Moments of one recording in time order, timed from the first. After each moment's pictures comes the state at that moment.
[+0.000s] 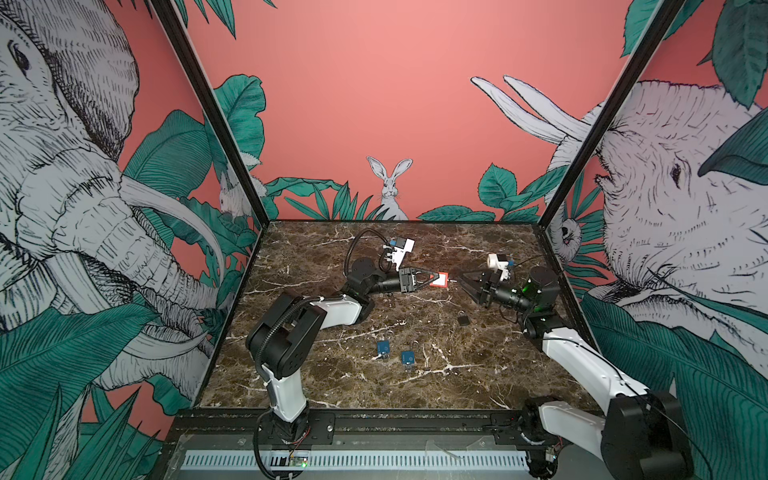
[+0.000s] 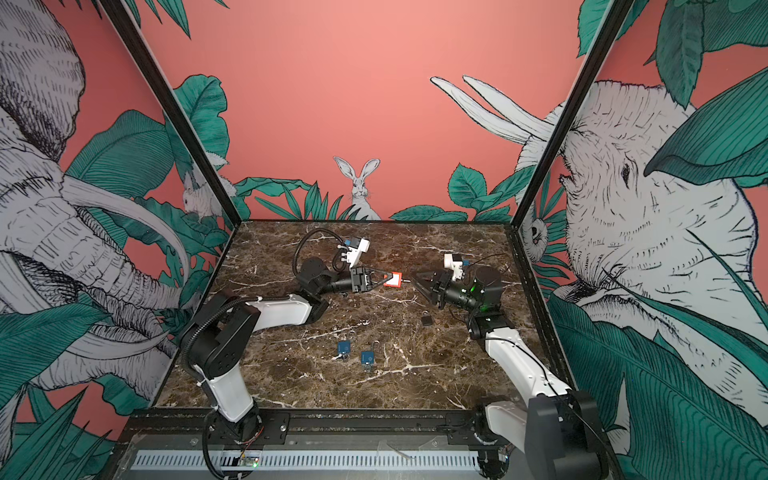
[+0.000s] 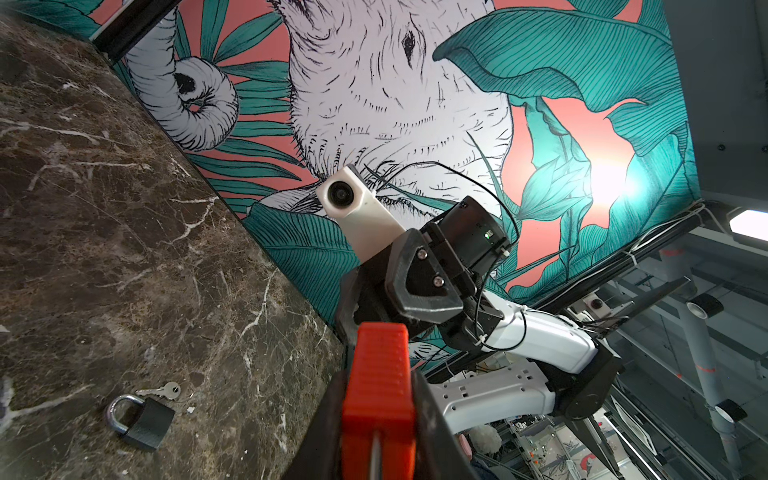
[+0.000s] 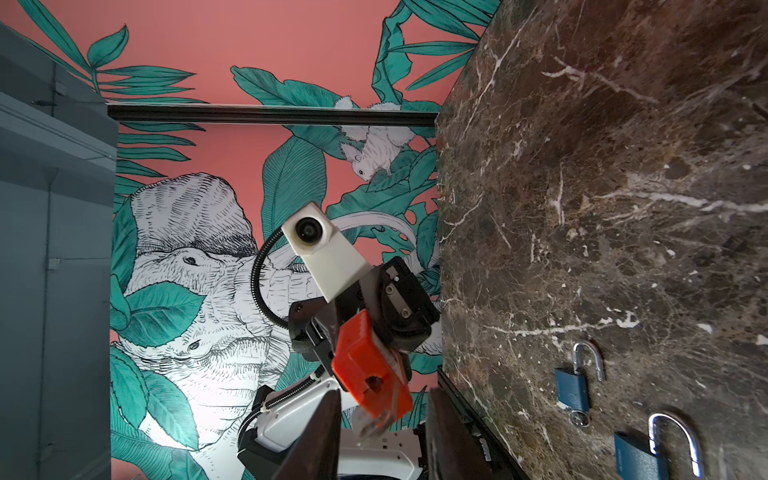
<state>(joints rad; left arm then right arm) -0.63 1.79 0.91 1.13 0.92 -1.14 0.16 1.13 0.58 0.42 -0.94 1.40</state>
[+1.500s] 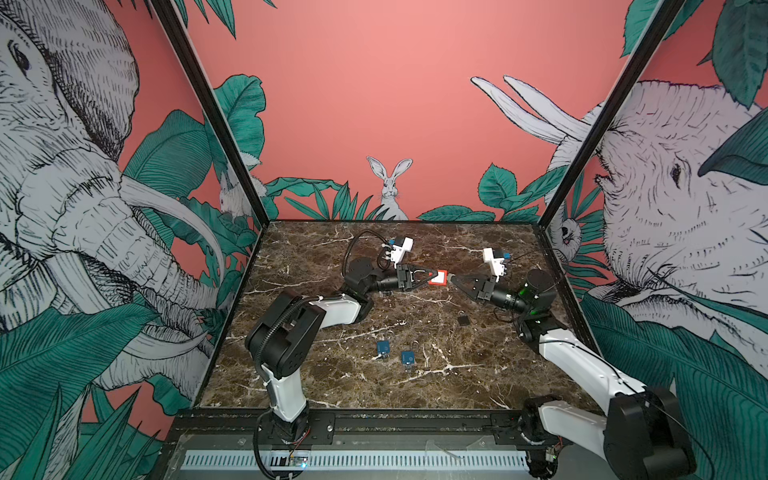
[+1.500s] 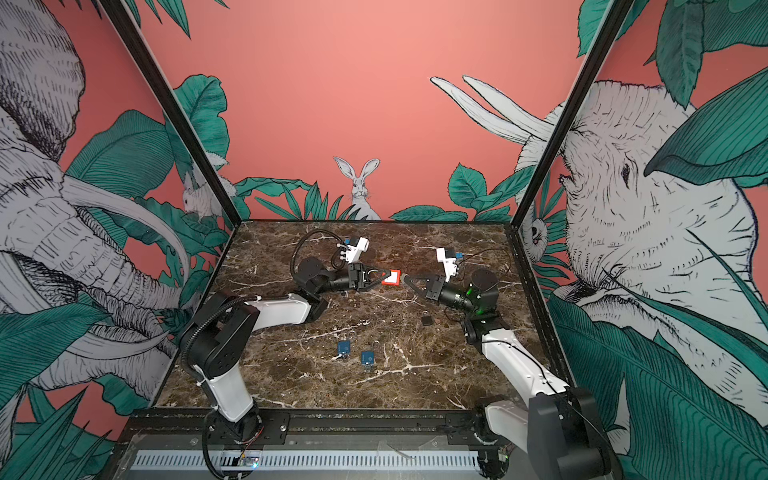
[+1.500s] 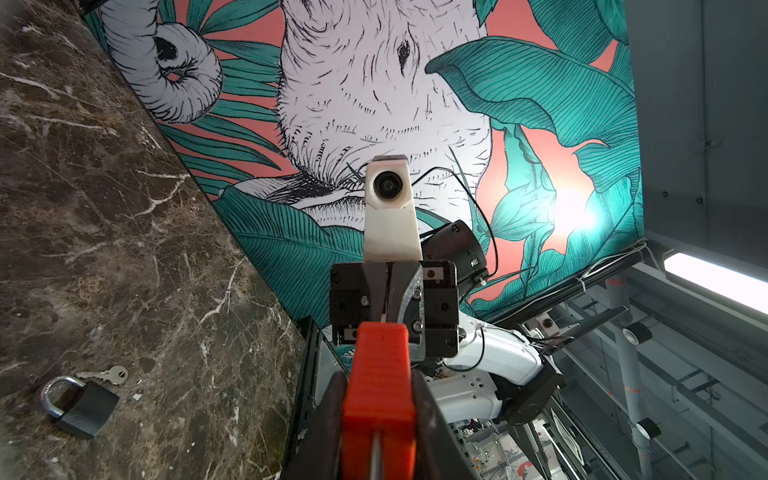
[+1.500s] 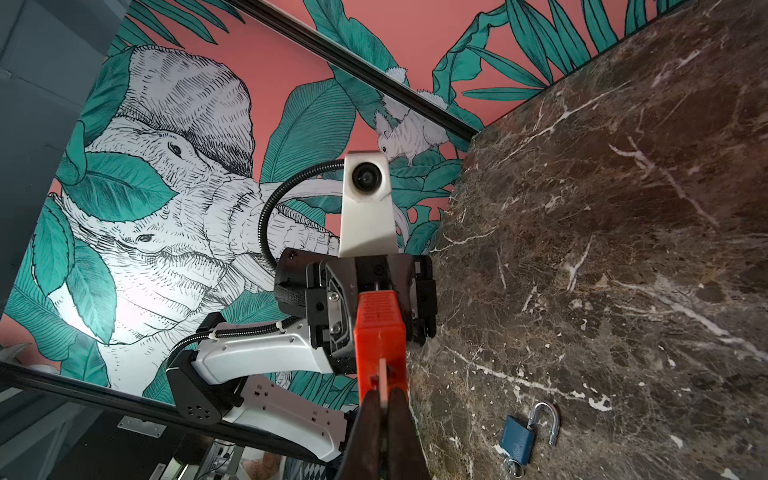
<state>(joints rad) -0.62 1.79 0.91 1.20 0.96 -1.35 0.22 1.13 0.56 0.57 -0.94 1.06</state>
